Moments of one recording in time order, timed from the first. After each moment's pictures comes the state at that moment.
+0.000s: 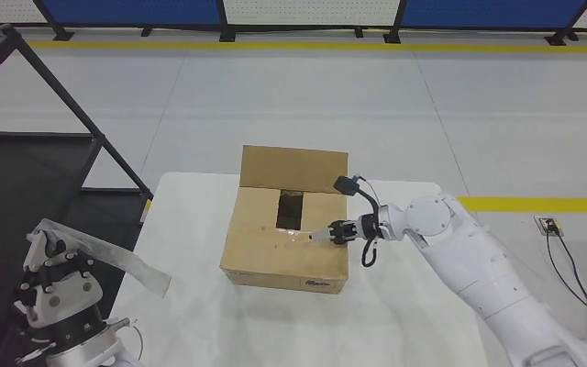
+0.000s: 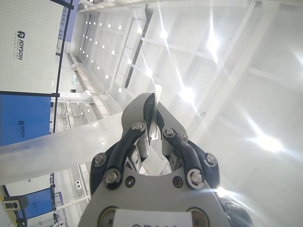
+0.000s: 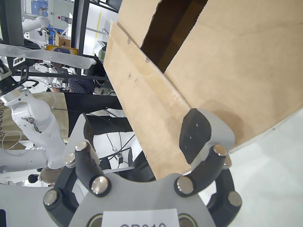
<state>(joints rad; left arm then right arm) 1.59 -1.51 -1.72 -2.26 -0.59 -0.41 0.12 -0.32 -1.19 0.73 -0.96 0.10 -0.31 1.12</state>
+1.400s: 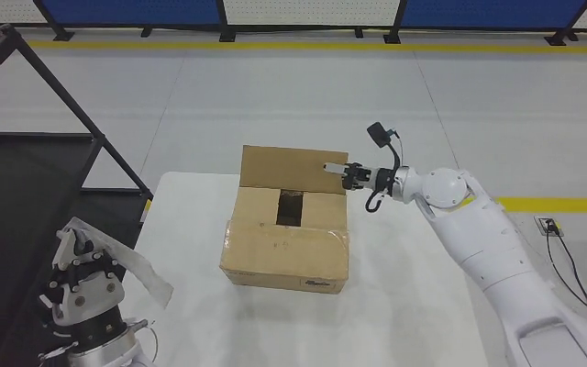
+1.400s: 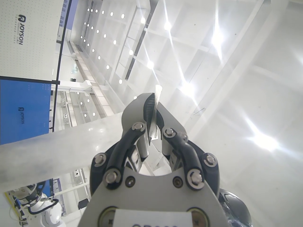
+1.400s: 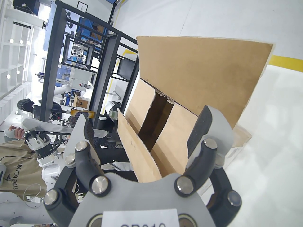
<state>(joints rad) 1.60 -1.51 -1.65 -2.26 -0.57 -0.41 0.07 -0.20 -1.26 0.80 -0.71 0.16 -0.32 0.80</state>
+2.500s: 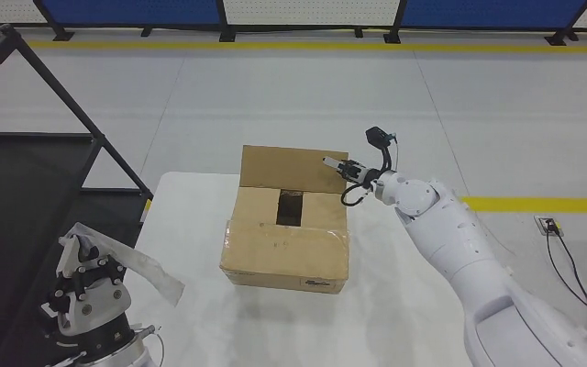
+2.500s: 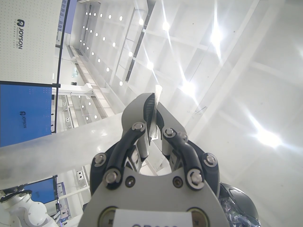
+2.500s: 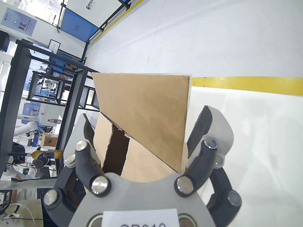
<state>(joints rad) 1.65 -1.52 -1.59 -2.31 -0.47 -0.46 0.15 -0.09 -1.45 0.67 -0.29 0.02 -0.42 0.45</state>
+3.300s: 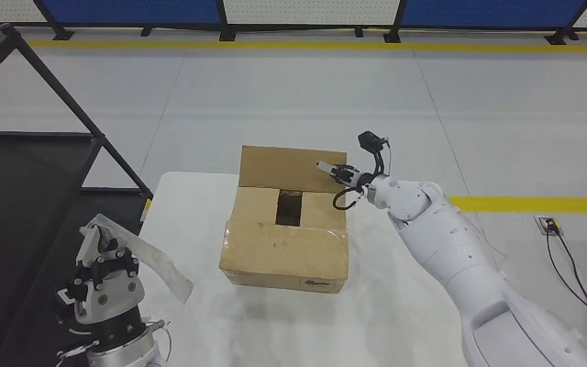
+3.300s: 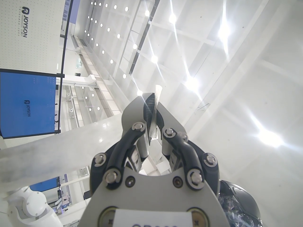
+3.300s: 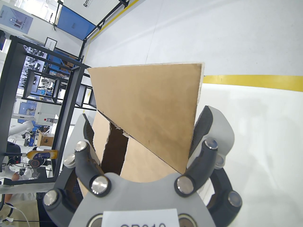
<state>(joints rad) 1.61 -1.52 -1.56 -2.29 -0.47 -0.41 0.11 -0.13 -1.45 0.67 -0.37 -0.01 -0.36 0.42</state>
